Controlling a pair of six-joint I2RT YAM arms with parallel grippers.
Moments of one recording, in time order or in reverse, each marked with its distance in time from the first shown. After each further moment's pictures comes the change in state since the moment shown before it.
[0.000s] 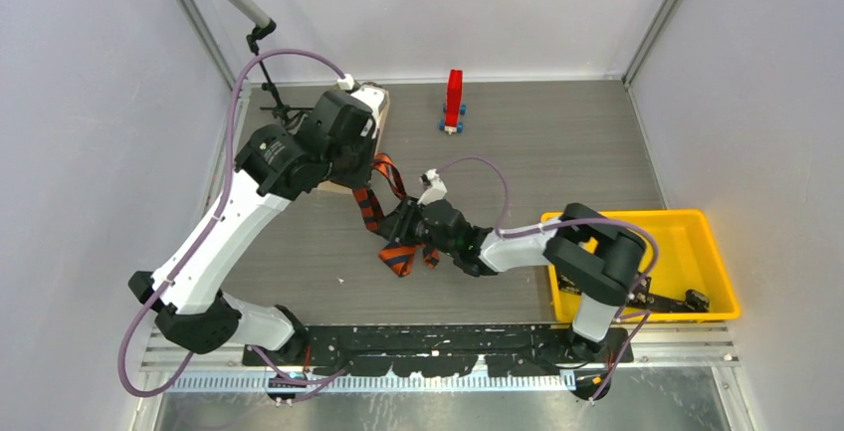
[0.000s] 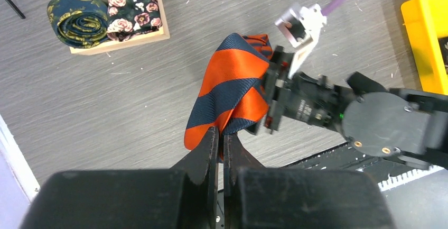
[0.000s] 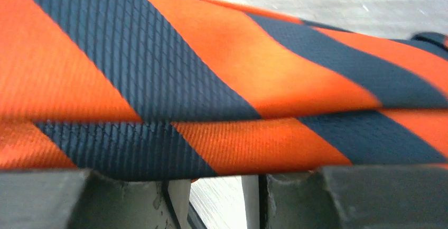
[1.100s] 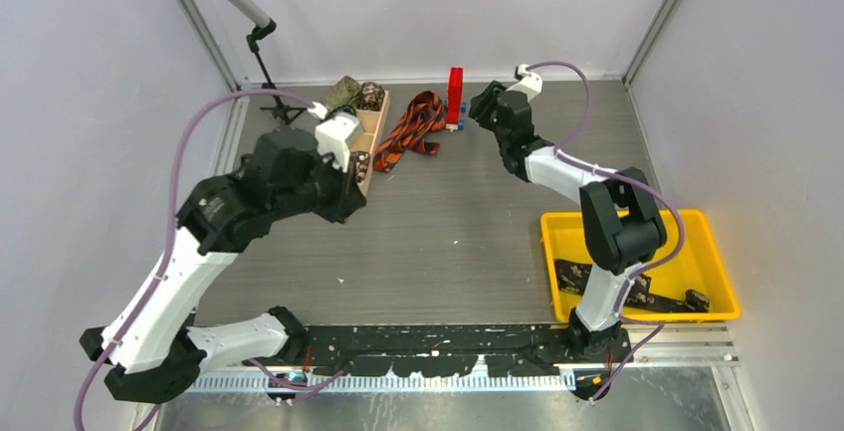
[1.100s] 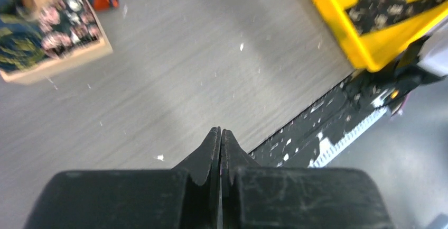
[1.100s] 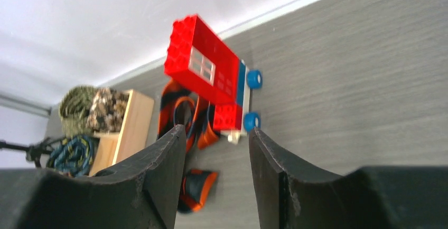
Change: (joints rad) left arm 0.000 -0.262 -0.155 0.104 0.251 0.063; right arm -0.628 0.142 0.487 -0.237 0.210 -0.413
